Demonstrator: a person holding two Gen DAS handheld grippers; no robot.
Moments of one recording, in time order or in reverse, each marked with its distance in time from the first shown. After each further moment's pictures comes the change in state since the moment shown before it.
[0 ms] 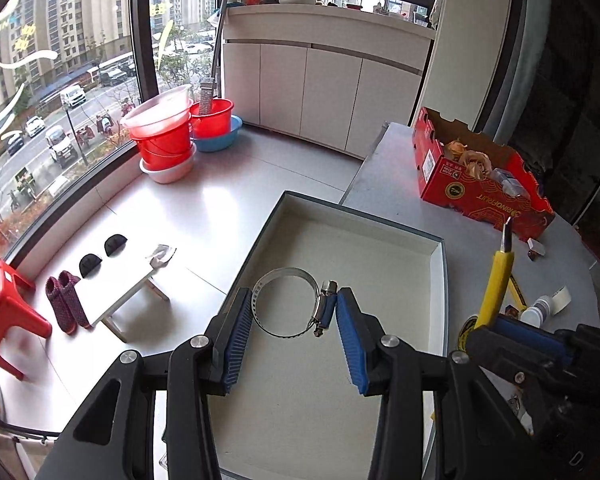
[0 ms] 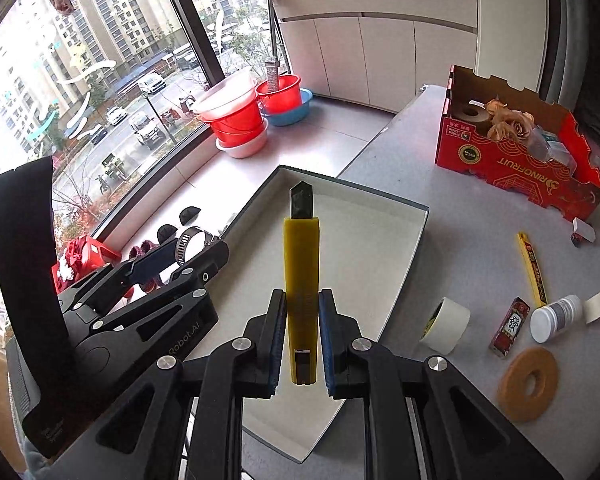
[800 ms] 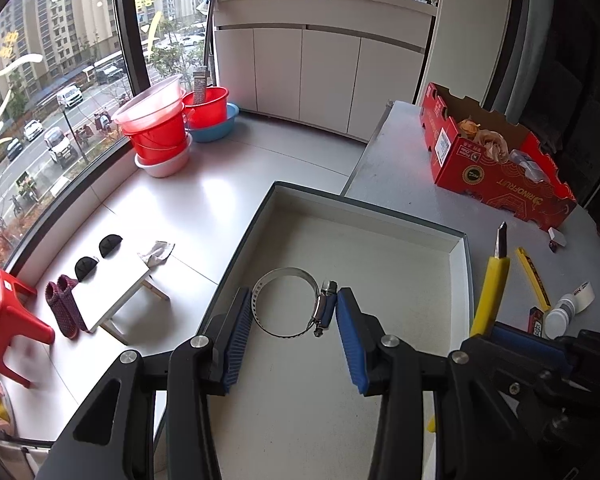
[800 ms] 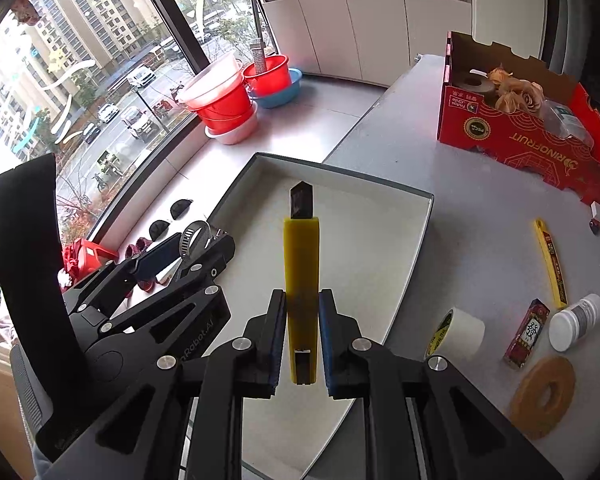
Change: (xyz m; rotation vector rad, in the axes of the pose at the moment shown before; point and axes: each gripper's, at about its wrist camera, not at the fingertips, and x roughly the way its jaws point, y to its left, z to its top) left arm 0.048 -0.011 0.011 0.038 0.061 0.026; right arm 0.043 -0.019 0.016 0.074 0.084 0.007
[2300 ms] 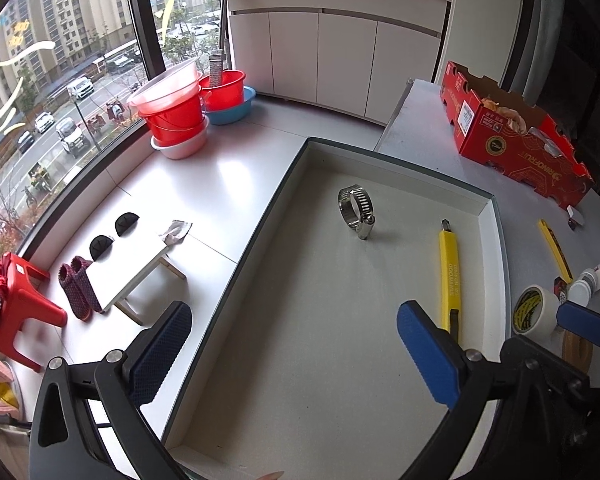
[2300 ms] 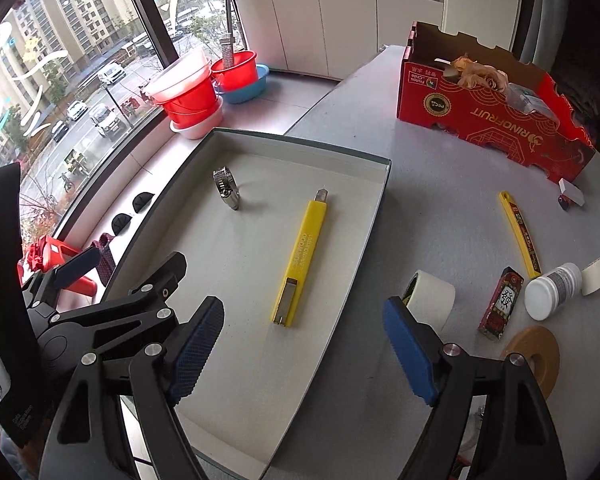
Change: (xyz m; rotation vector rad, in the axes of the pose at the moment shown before) left arm 0.004 0.017 -0.032 -0.009 0.043 0.057; right arm 0.002 -0.008 -0.032 0.001 -0.009 -0.151
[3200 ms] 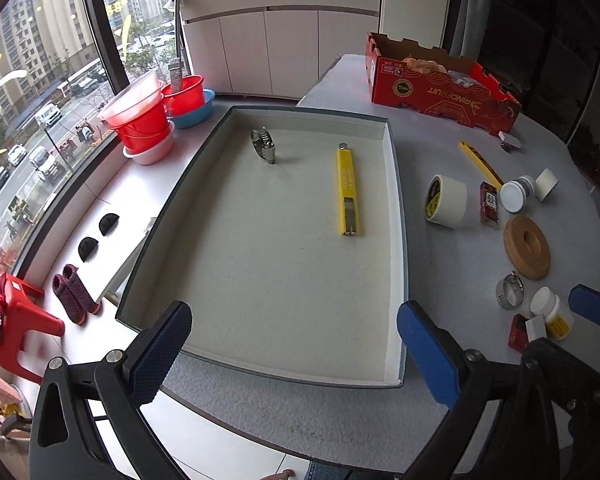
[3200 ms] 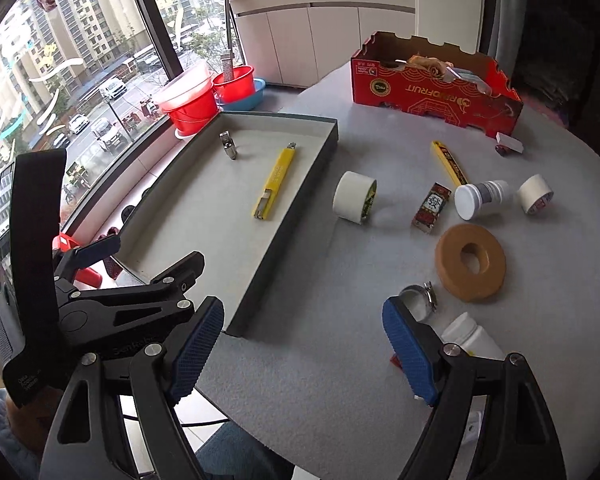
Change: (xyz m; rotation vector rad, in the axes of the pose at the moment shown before) left arm -0.070 -0.061 -0.079 0.159 0.022 -0.085; right arm -0.087 -0.049 -0.121 0.060 -0.070 -0.026
